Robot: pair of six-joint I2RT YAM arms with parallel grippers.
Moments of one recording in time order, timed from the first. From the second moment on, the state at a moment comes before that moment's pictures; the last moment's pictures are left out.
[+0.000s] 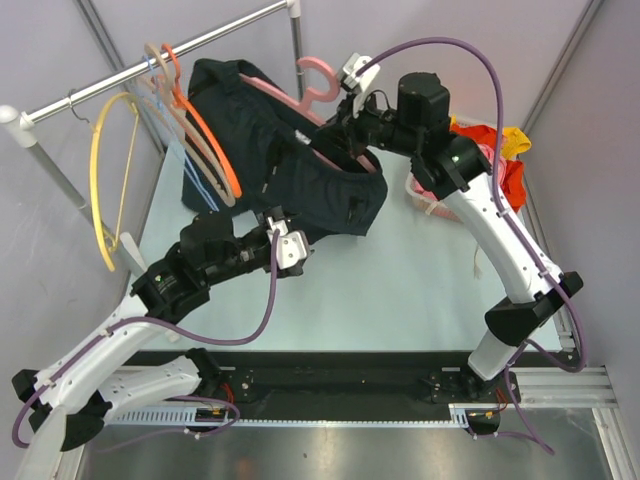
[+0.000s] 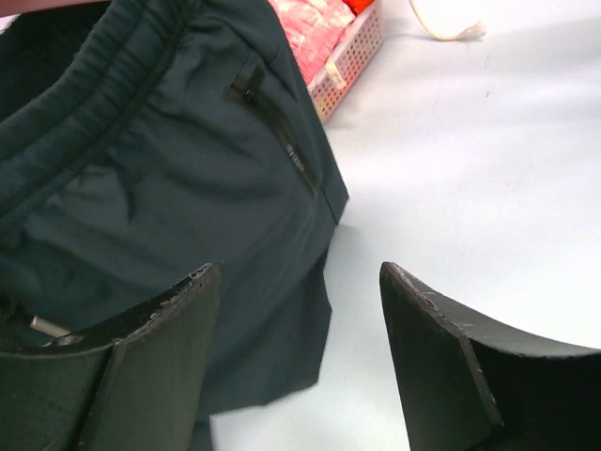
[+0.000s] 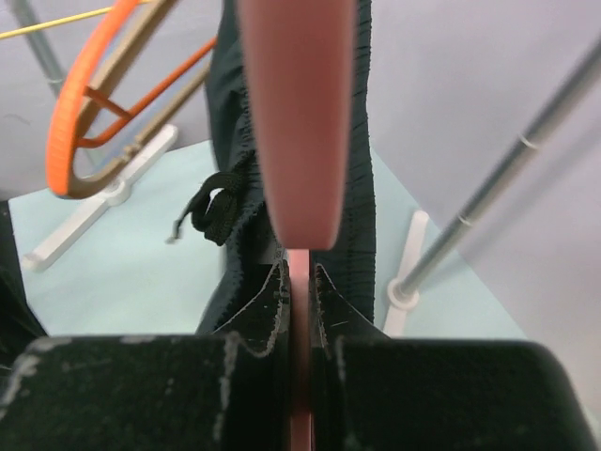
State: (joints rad) left arm -0.83 0.89 1.11 -0.45 0.20 0.62; right arm 0.64 1.68 2.10 -0.51 -0.40 -0.18
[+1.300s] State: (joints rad) left arm -1.14 1.20 1.06 0.12 -0.17 1.95; right arm 0.68 1.55 1.93 -0.71 -0.03 0.17
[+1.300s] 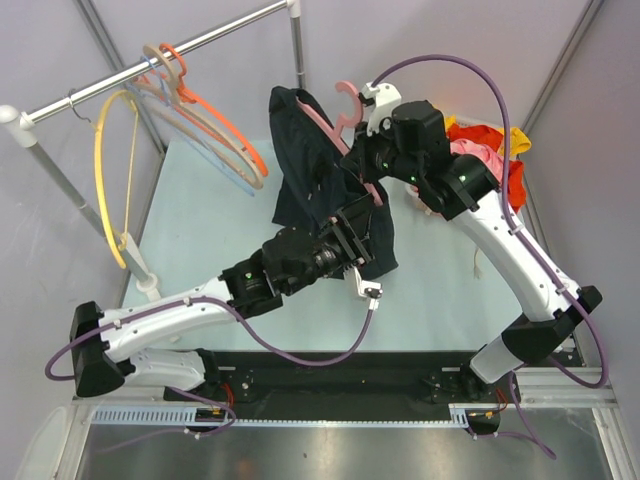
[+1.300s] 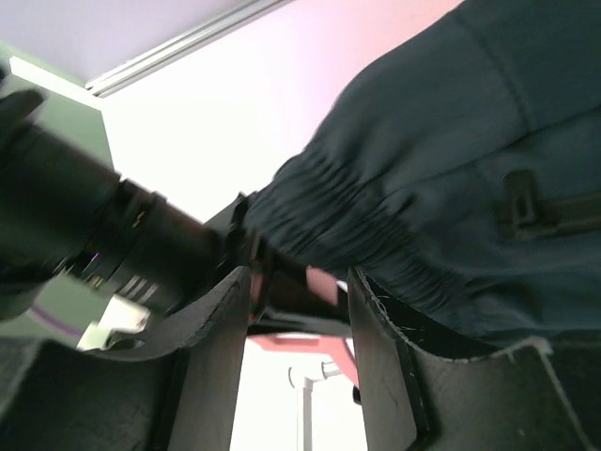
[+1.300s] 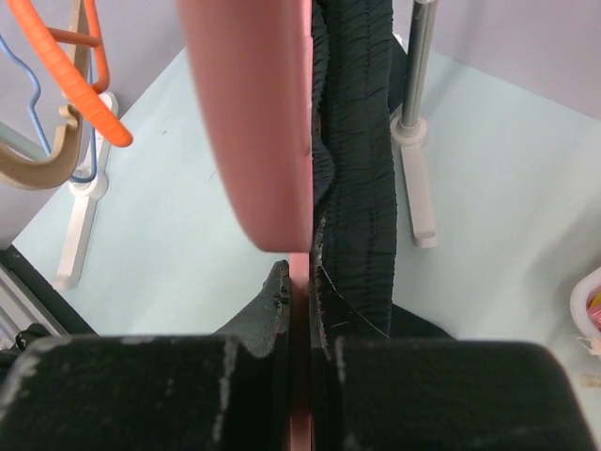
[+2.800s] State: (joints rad) left arm -1.14 1.14 1.05 0.10 -0.10 1.98; right arm 0.73 1.47 1.85 -0.69 -0.01 0.18
